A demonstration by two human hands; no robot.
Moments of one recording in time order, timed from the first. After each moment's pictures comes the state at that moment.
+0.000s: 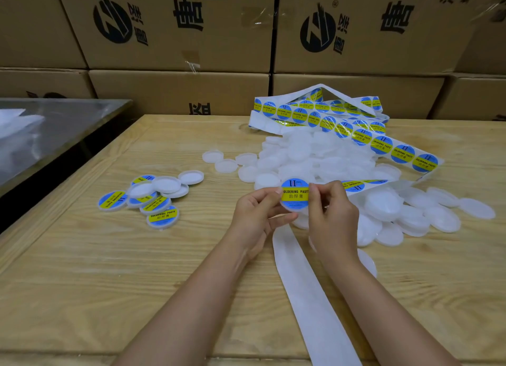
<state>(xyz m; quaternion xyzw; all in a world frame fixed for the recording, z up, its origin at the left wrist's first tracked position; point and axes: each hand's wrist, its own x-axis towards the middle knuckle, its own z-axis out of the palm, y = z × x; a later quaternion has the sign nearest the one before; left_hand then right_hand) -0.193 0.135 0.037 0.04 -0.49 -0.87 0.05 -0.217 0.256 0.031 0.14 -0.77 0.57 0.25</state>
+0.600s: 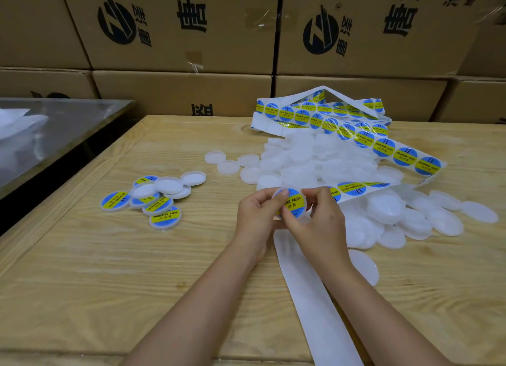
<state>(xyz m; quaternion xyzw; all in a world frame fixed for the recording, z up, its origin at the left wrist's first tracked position) -0.193 0.143 0.035 0.07 -0.55 -0.82 0.13 -0.211 0.246 0.026 0.15 -0.83 0.51 0.18</state>
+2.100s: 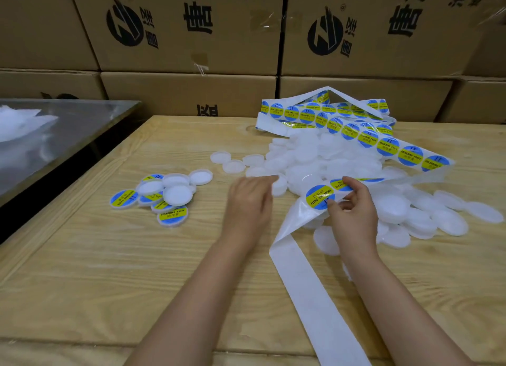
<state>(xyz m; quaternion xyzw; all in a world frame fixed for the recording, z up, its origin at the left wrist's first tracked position) -0.199 0.108 0.024 -0.06 -0.88 -0.25 0.41 -0.236 0.276 0.025 0.02 -0.76 0.63 0.17</state>
